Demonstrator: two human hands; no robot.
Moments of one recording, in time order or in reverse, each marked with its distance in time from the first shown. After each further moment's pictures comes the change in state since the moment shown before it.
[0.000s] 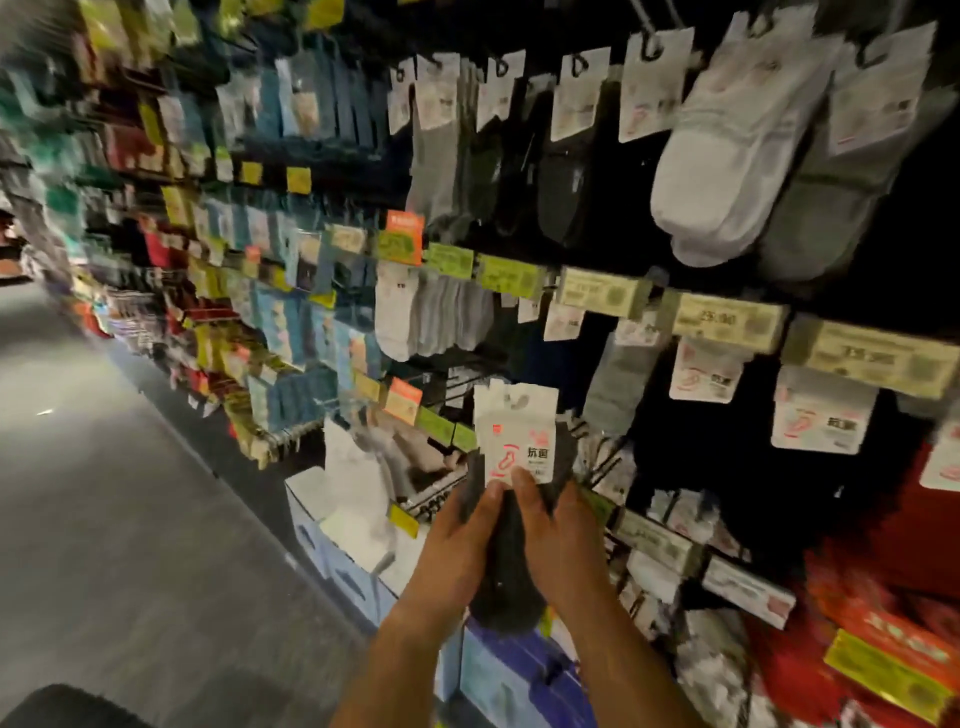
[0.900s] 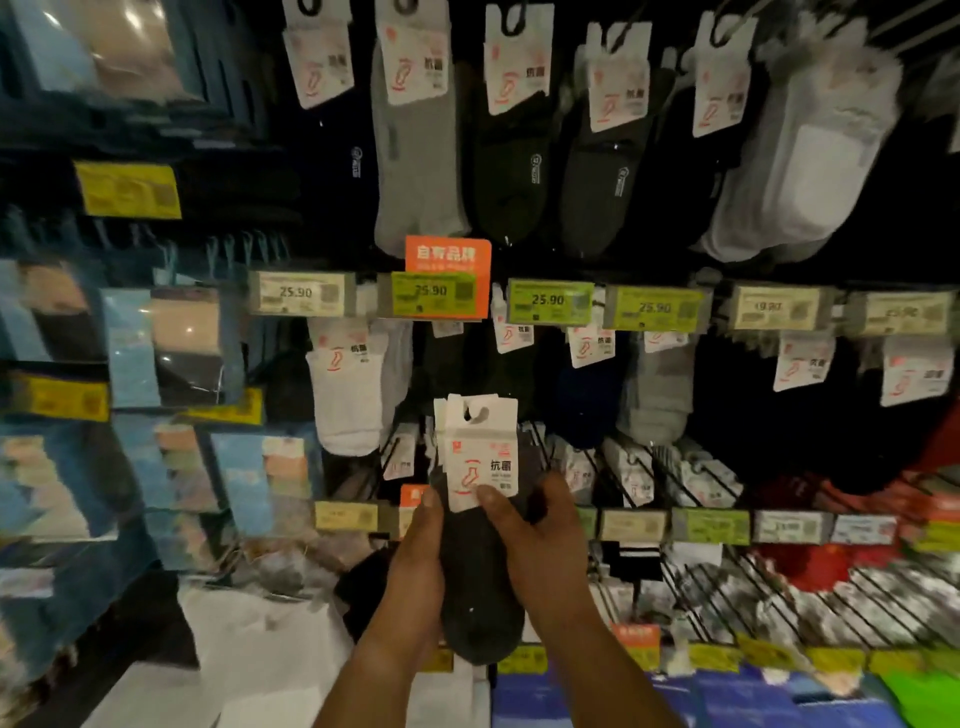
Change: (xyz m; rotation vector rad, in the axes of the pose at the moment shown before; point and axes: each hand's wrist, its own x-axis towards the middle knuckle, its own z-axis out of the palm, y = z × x) left_hand 0.278 0.011 -0.249 -0.277 -0.467 -0.417; right_hand 0.161 -0.071 0.280 0.134 0.629 0.118
